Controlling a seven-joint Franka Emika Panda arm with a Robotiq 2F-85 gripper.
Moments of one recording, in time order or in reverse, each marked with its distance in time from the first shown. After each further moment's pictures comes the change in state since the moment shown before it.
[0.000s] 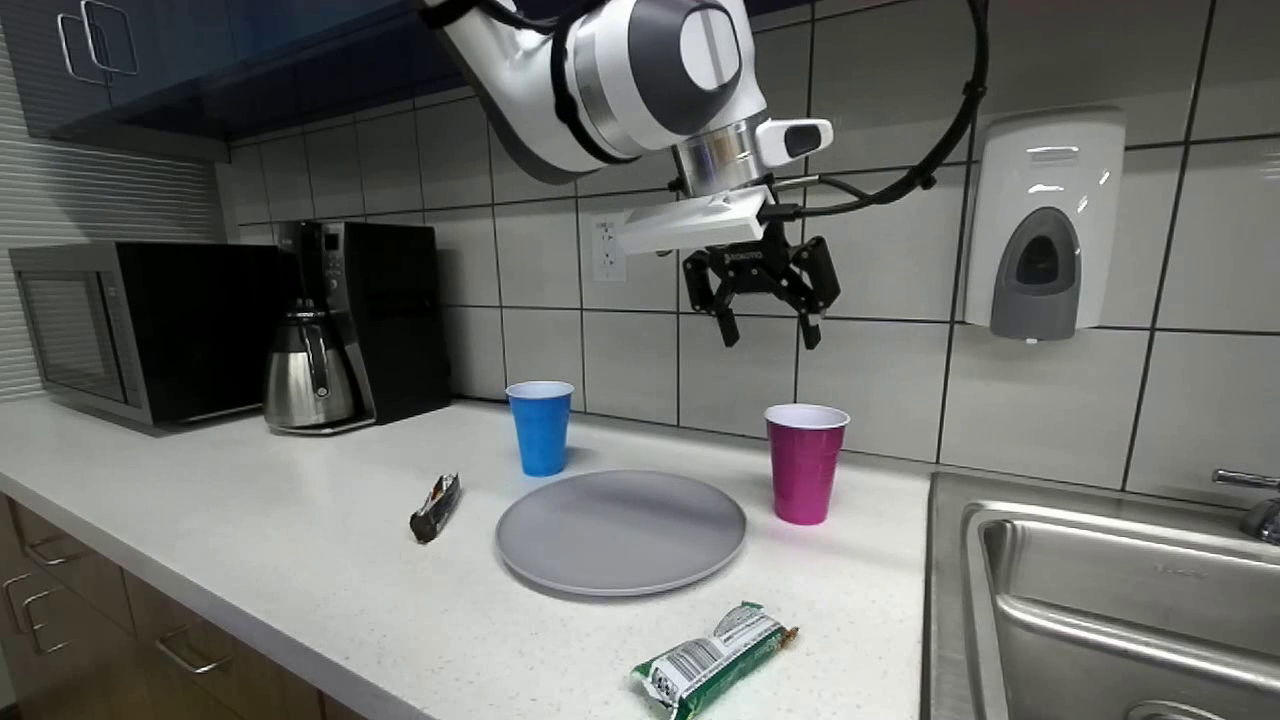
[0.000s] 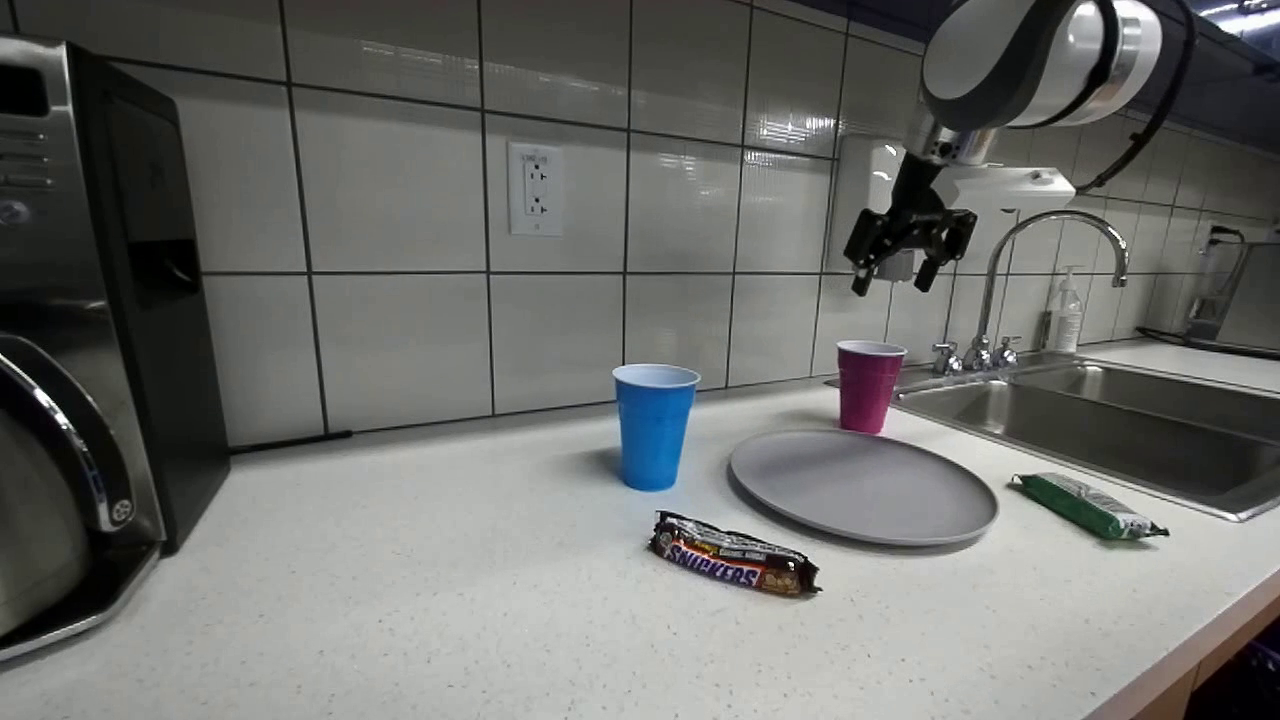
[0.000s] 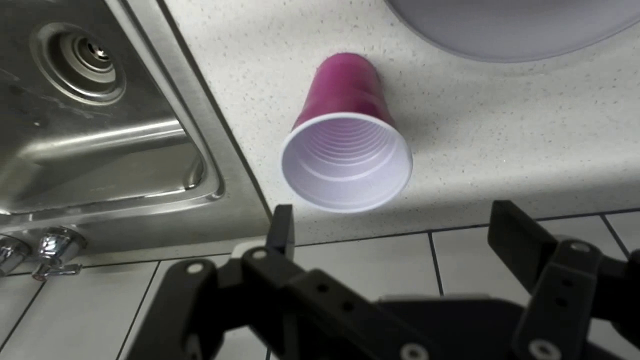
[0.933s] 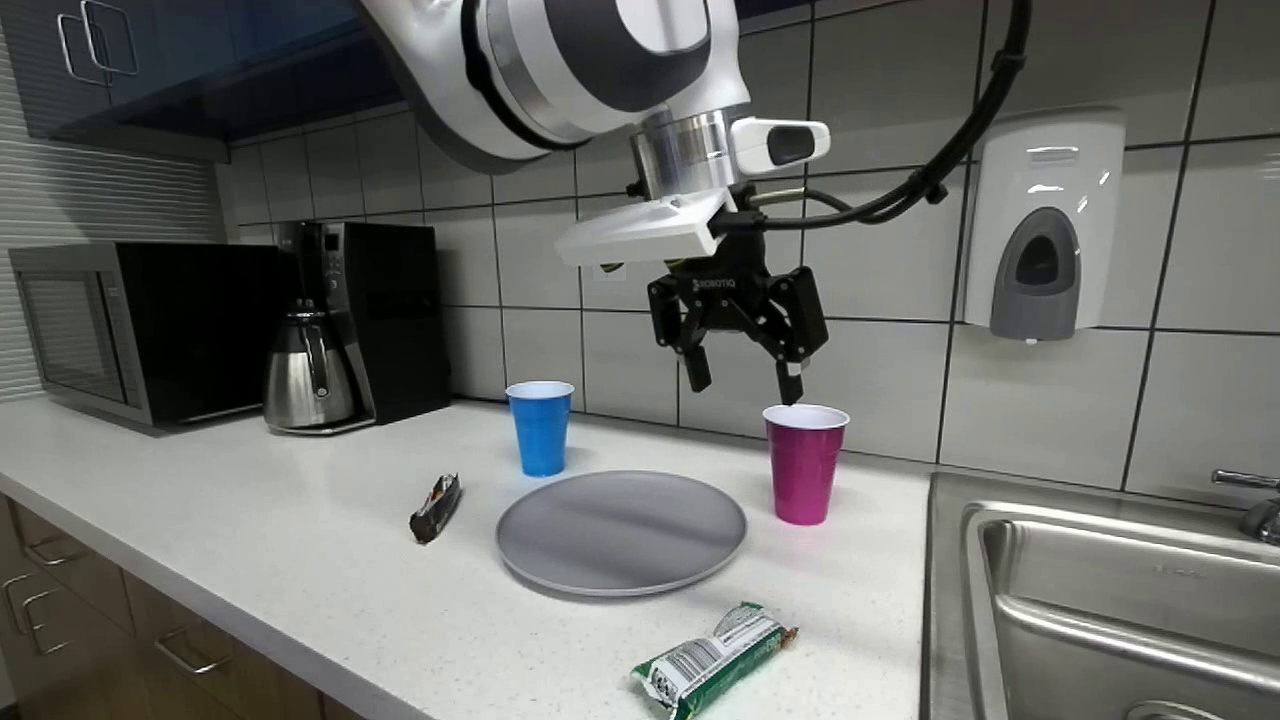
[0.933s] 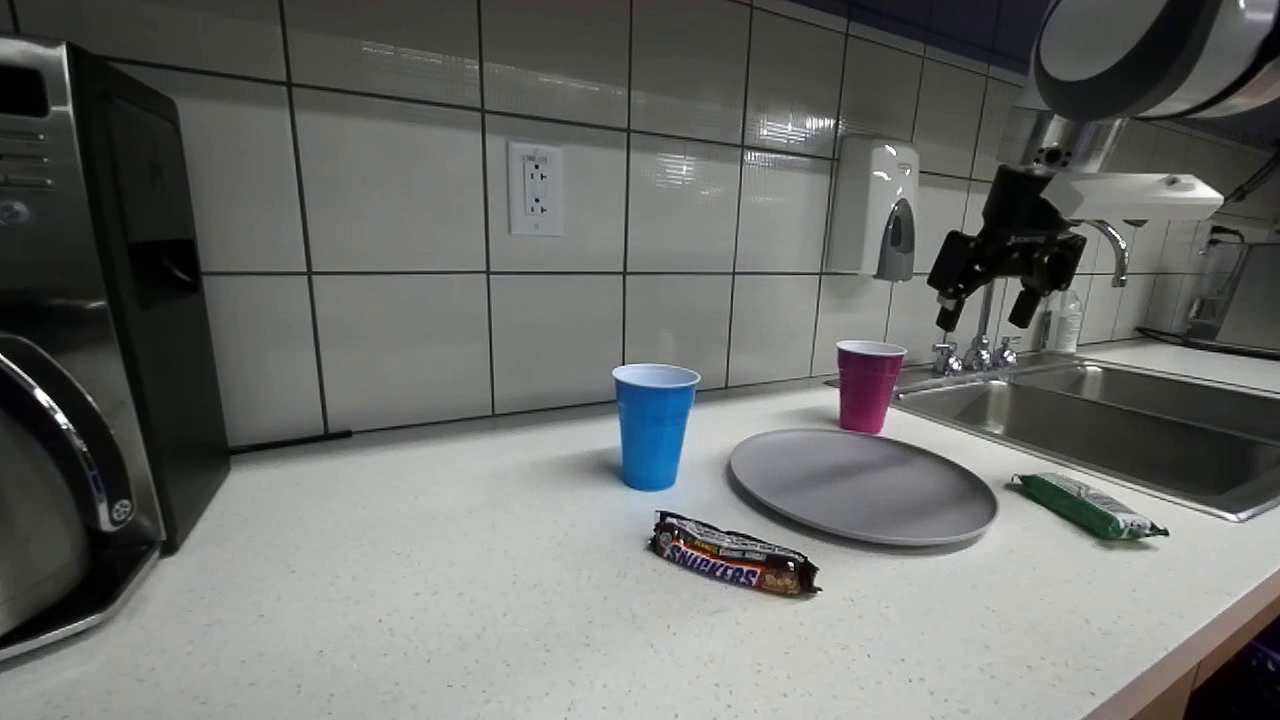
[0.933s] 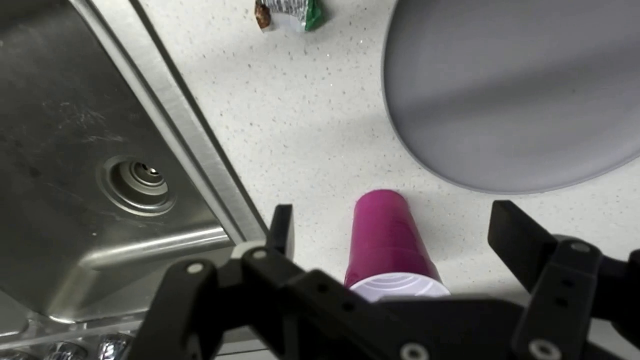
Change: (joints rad) arm -0.044 -0.211 -0.022 -0.285 -0.017 -0.041 0.012
